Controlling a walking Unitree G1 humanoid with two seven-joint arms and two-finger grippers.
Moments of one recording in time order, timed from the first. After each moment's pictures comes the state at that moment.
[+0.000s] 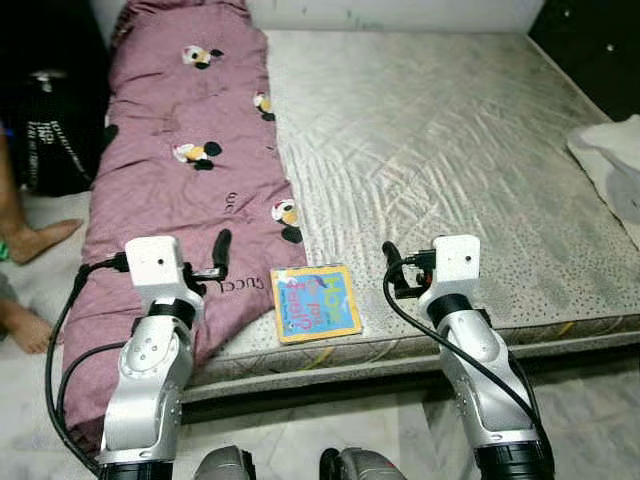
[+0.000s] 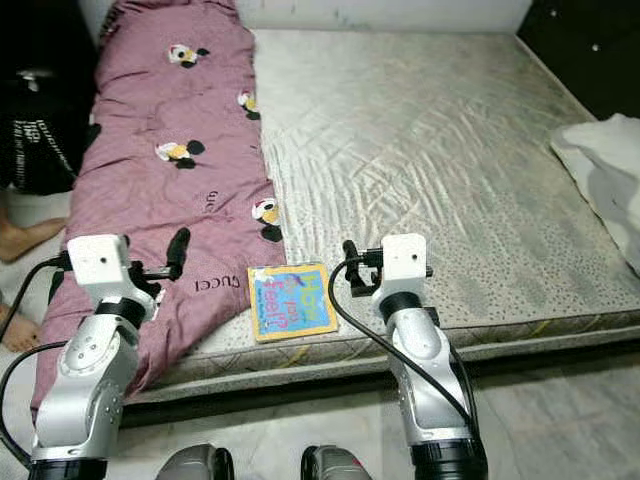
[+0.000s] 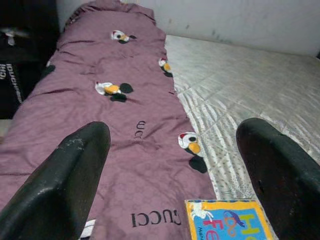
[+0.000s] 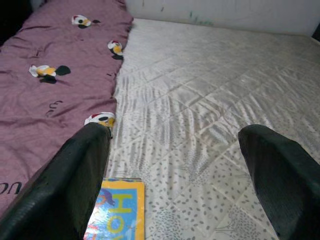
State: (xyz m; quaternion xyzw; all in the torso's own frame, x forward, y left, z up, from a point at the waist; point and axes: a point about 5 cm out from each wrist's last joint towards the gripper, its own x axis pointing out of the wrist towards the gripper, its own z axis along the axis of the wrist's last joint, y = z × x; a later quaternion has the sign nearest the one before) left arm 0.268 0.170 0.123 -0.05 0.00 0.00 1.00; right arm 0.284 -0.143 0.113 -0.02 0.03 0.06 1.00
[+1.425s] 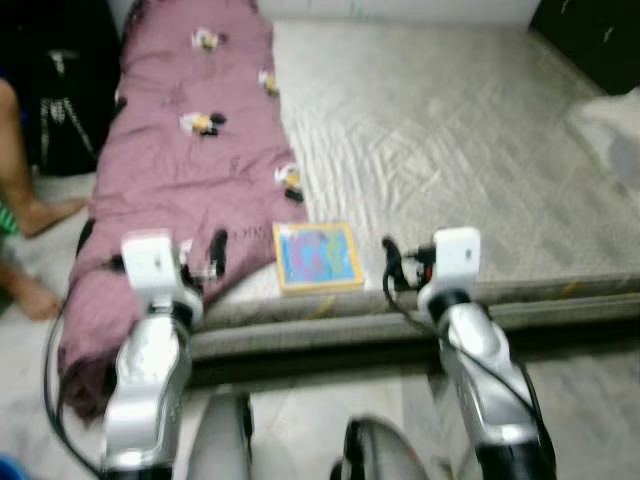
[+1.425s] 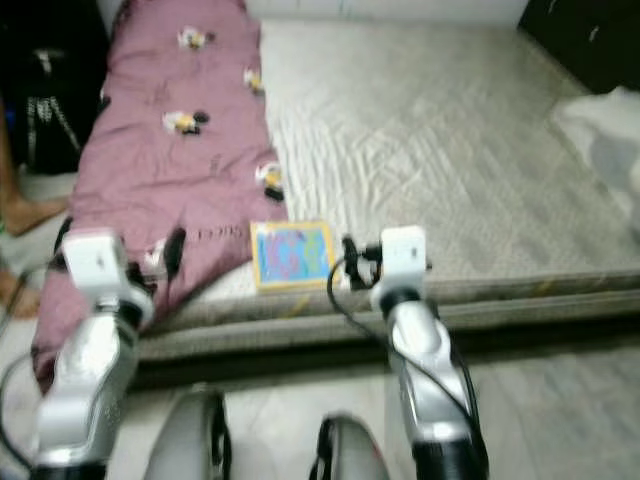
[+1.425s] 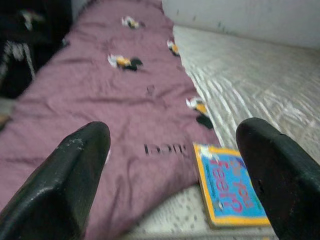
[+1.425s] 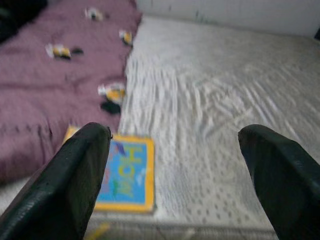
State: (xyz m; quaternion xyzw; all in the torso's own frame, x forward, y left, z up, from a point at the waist) left arm 0.266 0.170 0.118 -0.06 0.01 0.01 1.00; right arm 0.284 -0.143 0.114 -0.03 0.02 0.06 1.00
